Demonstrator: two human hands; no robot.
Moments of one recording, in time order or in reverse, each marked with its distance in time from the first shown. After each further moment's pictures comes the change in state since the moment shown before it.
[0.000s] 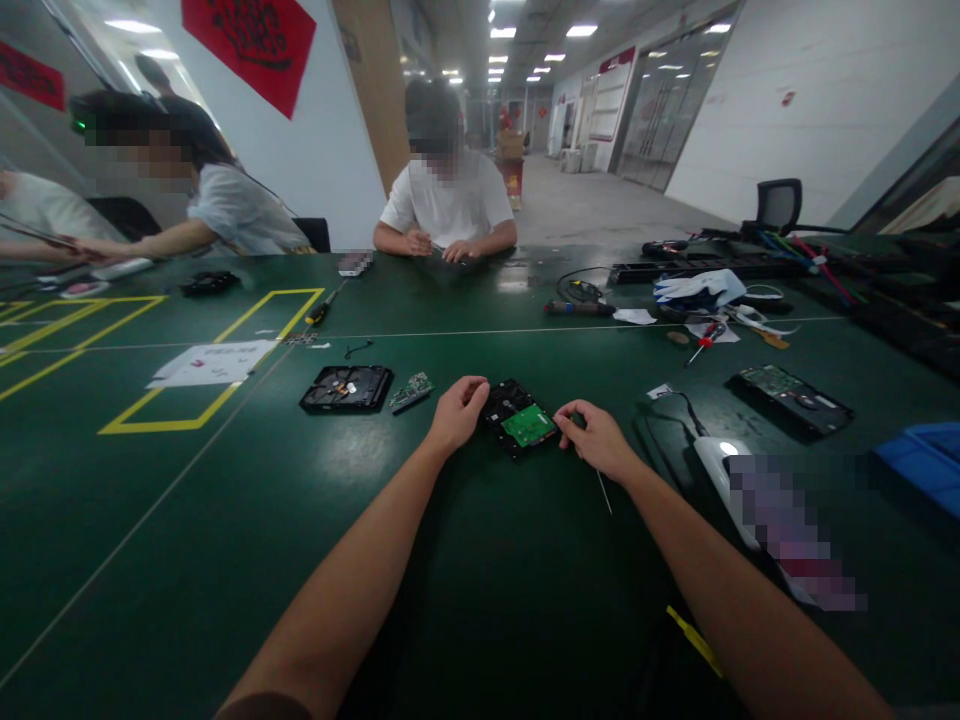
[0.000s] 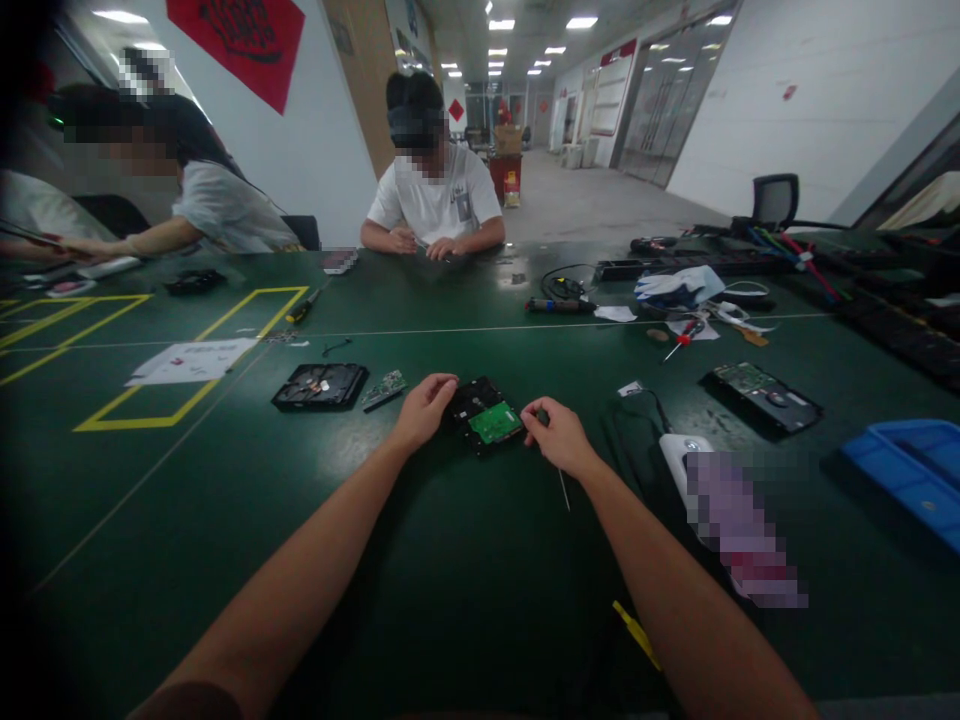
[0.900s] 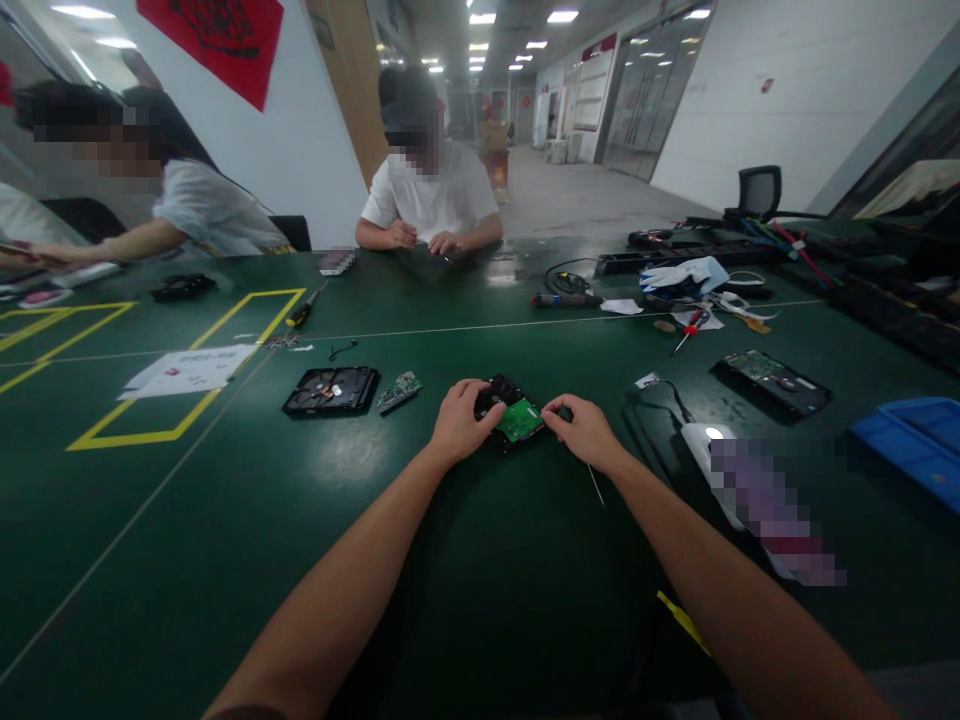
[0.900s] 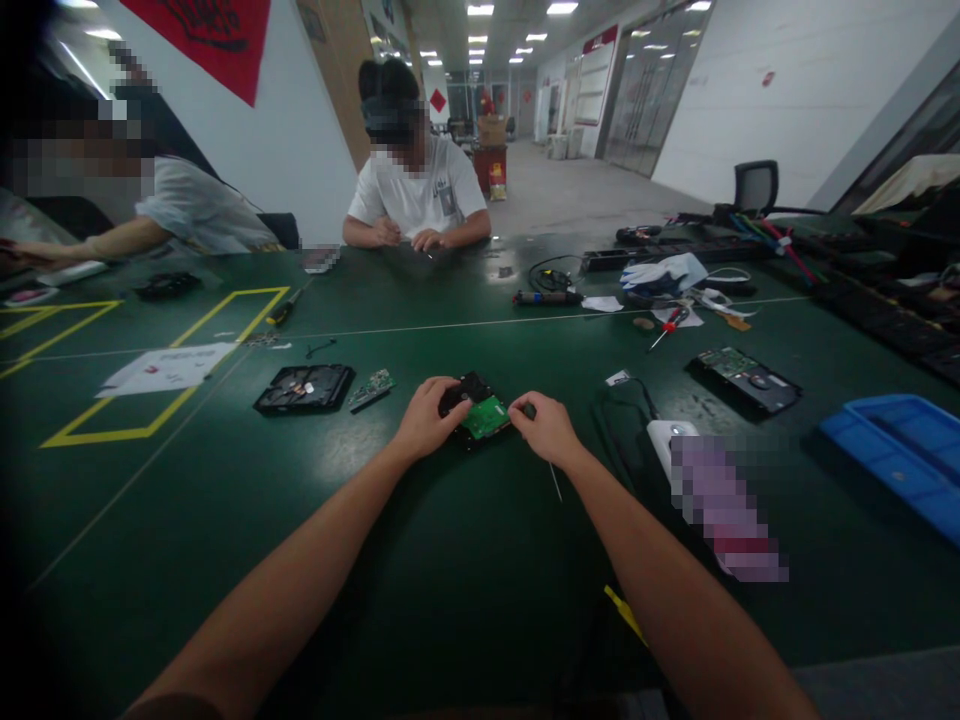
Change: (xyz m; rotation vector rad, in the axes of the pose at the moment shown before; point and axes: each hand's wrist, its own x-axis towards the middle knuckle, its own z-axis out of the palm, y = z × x) left_hand -0.015 0.016 0.017 0.441 -0.089 0.177; right_hand -0.002 -0.005 0.001 -0.179 0.072 -0.059
